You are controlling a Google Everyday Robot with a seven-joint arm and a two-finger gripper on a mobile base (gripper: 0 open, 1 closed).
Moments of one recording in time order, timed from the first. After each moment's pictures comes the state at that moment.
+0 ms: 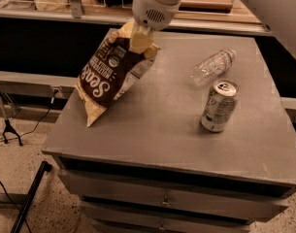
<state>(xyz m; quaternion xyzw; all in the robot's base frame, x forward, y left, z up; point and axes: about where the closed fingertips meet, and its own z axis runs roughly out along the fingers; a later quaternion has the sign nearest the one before) 0.589 0.021 0.970 -0.68 0.69 0.02 0.24</state>
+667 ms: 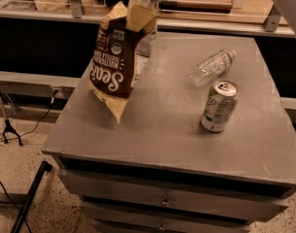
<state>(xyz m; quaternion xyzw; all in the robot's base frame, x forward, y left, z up) 0.585 0.027 1.026 -0.70 0.66 0.02 0.26</state>
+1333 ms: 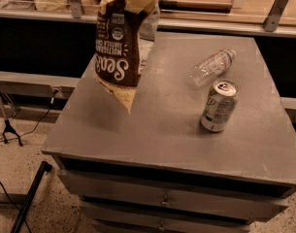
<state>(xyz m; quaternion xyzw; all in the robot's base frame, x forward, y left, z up) 0.579 0.026 1.067 -0.71 0.64 0.00 0.29</state>
